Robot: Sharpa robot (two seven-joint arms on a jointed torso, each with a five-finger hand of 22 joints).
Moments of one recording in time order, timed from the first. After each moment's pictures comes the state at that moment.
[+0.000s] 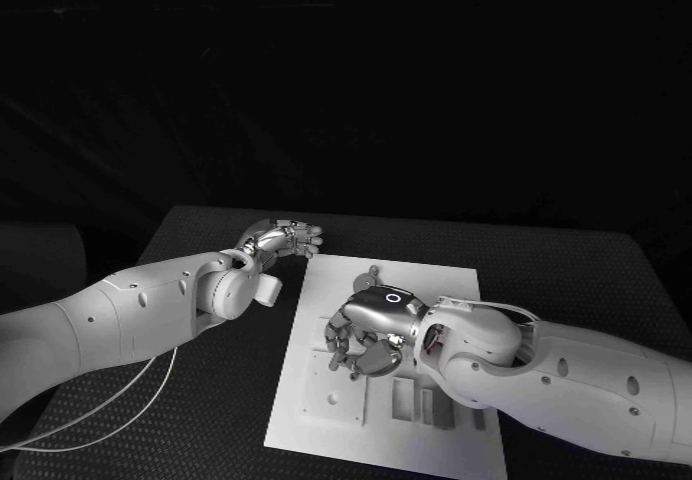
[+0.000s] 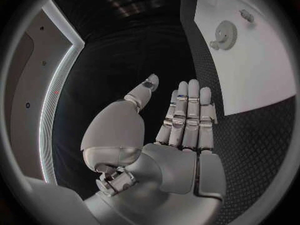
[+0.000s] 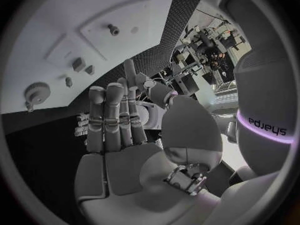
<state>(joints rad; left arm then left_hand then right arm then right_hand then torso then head) 1.22 -0.70 -0.12 1.12 -0.04 -0.15 0.34 1.02 -0.09 0.46 -0.27 0.06 0.87 0.17 0.26 0.49 1.21 0.11 0.08 0.17 0.96 0.09 0.49 0.56 0.05 0.73 -0.01 0.56 1.30 1.16 -0.61 -0.09 1.64 -1.67 -0.24 0.01 1.09 -0.14 0.84 -0.29 0.05 1.07 0.09 0.32 0.57 1.26 0.03 0.33 0.33 1.31 -0.08 0.80 0.96 0.22 1.11 0.01 0.84 1.31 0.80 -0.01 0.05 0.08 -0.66</state>
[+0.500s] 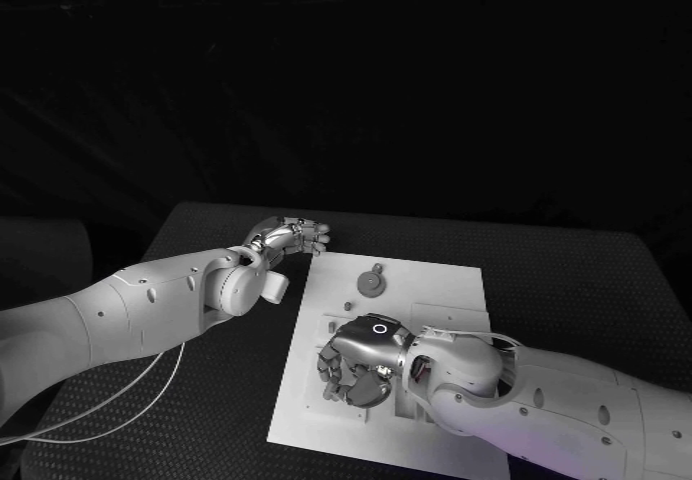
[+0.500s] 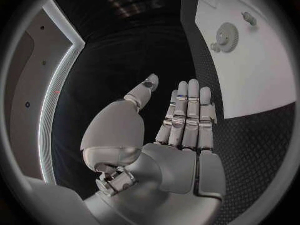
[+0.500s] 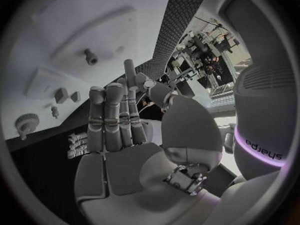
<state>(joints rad) 1.22 -0.69 -0.12 1.13 -0.04 -0.15 0.34 1.02 -0.09 0.46 -0.27 0.06 0.87 0.17 0.26 0.49 1.21 0.11 0.08 0.17 0.96 0.09 0.49 0.56 0.05 0.73 -0.01 0.56 1.30 1.08 -0.55 -0.12 1.59 -1.74 -0.24 0.02 1.09 -0.14 0.84 -0.29 0.05 1.07 0.09 0.32 0.57 1.26 0.03 0.33 0.33 1.31 -0.08 0.80 0.96 0.22 1.11 0.01 0.84 1.31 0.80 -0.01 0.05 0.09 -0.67</state>
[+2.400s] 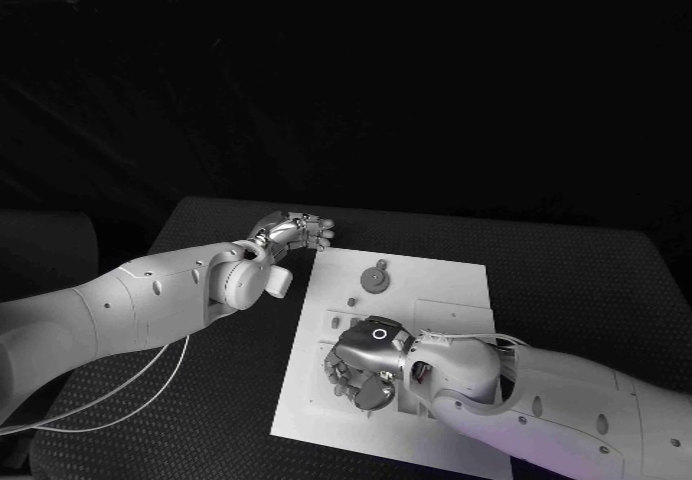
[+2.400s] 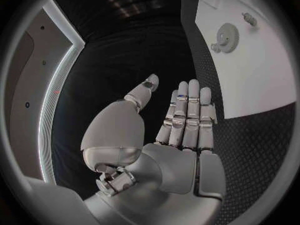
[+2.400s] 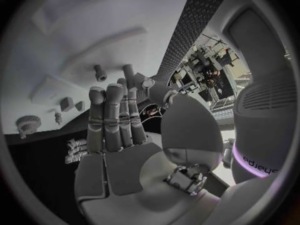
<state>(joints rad) 1.22 -0.69 -0.12 1.13 -0.04 -0.15 0.33 1.02 -0.09 0.46 -0.27 0.06 0.87 0.17 0.26 0.49 1.21 0.11 0.08 0.17 0.96 0.09 0.49 0.56 0.04 0.73 -0.01 0.55 1.31 1.08 -0.54 -0.14 1.58 -1.87 -0.19 -0.01 1.12 -0.16 0.88 -0.28 0.05 1.07 0.09 0.32 0.58 1.26 0.03 0.33 0.34 1.31 -0.08 0.80 0.96 0.22 1.11 0.00 0.85 1.31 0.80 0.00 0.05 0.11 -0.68</state>
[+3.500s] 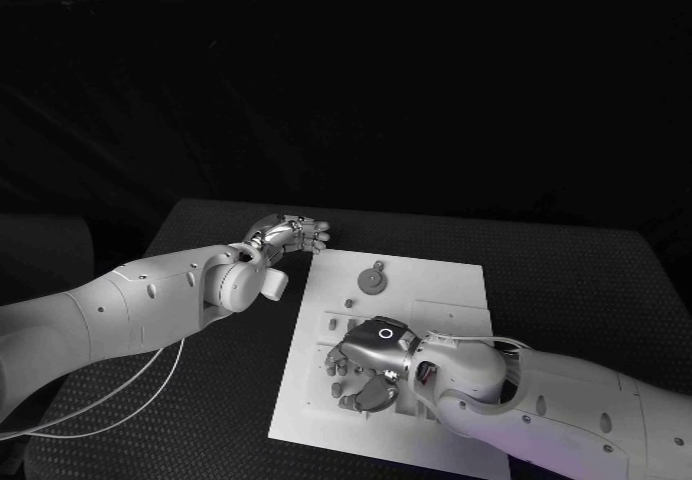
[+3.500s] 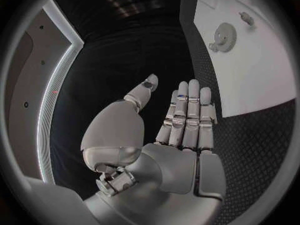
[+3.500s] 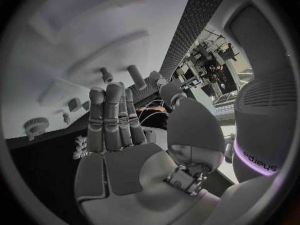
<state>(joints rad) 1.22 -0.69 -0.12 1.12 -0.04 -0.15 0.32 1.02 -0.09 0.46 -0.27 0.06 0.86 0.17 0.26 0.49 1.21 0.11 0.08 0.17 0.96 0.09 0.48 0.57 0.04 0.73 -0.01 0.55 1.31 1.08 -0.57 -0.15 1.58 -1.81 -0.26 -0.01 0.94 -0.25 0.60 -0.29 0.15 0.93 0.15 0.23 0.53 1.12 0.09 0.25 0.25 1.27 -0.03 0.80 0.94 0.23 1.06 0.02 0.85 1.31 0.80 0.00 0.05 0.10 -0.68</state>
